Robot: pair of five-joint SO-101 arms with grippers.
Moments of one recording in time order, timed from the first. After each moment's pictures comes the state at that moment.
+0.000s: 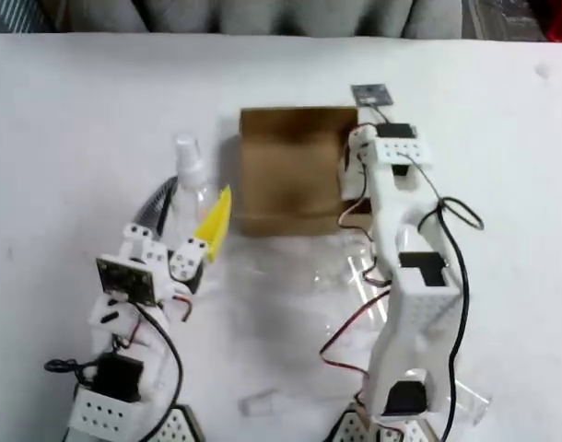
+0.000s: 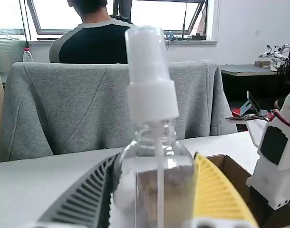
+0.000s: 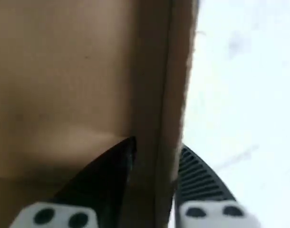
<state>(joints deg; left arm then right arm) 9.8 -103.2 97.1 13.4 1.0 -5.0 30.0 -11.8 68.7 8.3</state>
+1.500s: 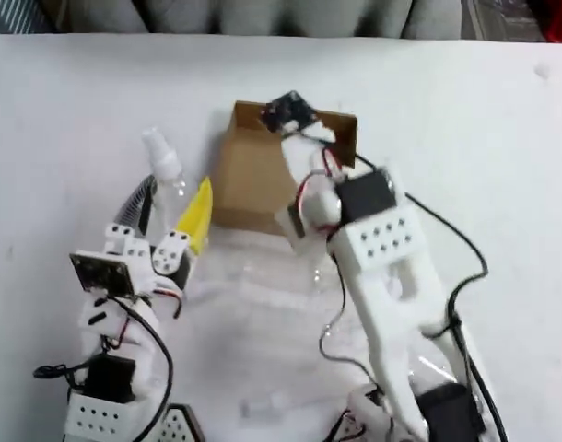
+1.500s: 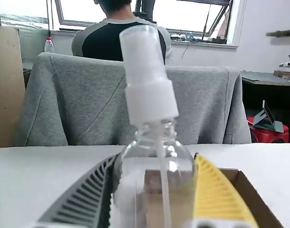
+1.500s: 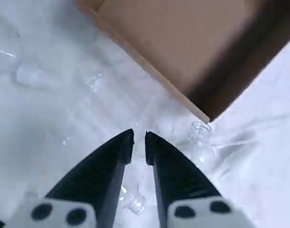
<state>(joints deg) 5.1 -103.2 93.7 17.4 5.5 -26.4 -20.1 10.3 86.4 11.8</state>
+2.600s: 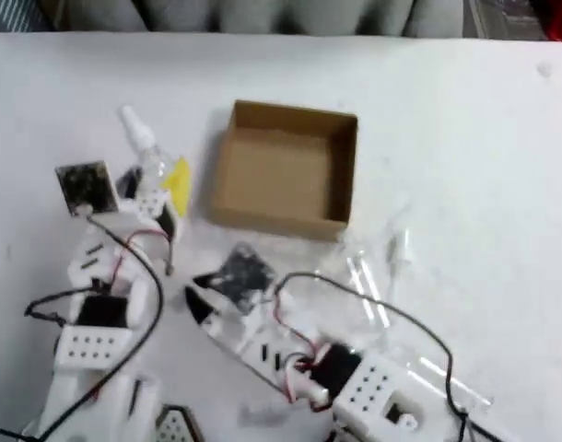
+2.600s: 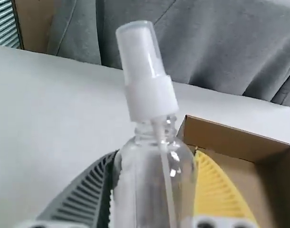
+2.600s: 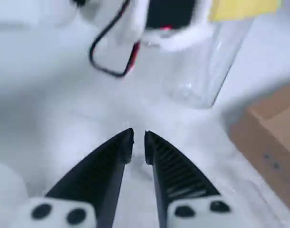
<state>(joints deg) -3.1 -58.6 76.1 10.9 14.5 -57.2 -59.5 80.5 10.6 -0.4</state>
